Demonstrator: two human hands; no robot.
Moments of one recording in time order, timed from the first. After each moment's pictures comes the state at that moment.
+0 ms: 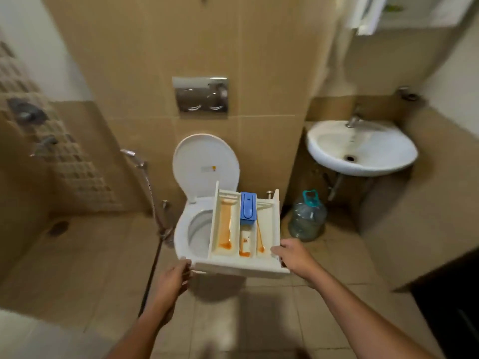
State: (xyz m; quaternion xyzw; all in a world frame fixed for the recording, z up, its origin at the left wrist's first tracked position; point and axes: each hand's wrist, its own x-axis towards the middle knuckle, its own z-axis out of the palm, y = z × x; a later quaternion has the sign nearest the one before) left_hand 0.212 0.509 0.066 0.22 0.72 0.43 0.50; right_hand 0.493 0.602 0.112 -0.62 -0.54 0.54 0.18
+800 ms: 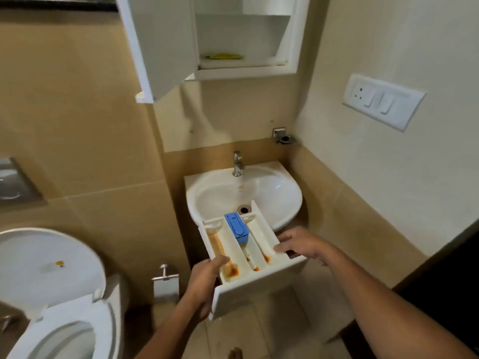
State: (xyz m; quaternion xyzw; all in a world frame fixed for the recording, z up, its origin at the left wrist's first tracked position) left_hand 0.662 0.883 0.140 0.30 0.54 0.38 0.69; right_hand 0.922 0.941 0.166 -0.67 -0.54 0.48 0.15
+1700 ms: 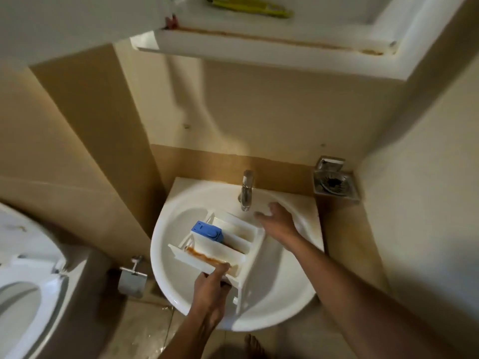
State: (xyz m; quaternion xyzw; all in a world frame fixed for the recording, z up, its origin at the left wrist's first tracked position) left_hand 0.829 1.160 0.044 -0.08 0.55 0.59 0.58; right_hand 0.946 1.330 0.109 -0.64 -0.62 0.45 0.12
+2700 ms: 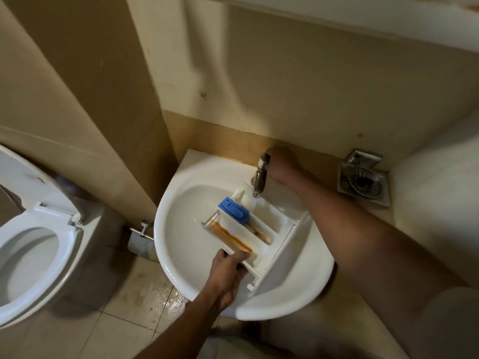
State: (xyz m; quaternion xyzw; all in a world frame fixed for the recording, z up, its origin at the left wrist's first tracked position) left_hand 0.854 1.187 0.032 -0.09 0.51 0.57 0.63; right_hand 0.887 1.441 0.130 -0.52 -0.83 0.21 0.02
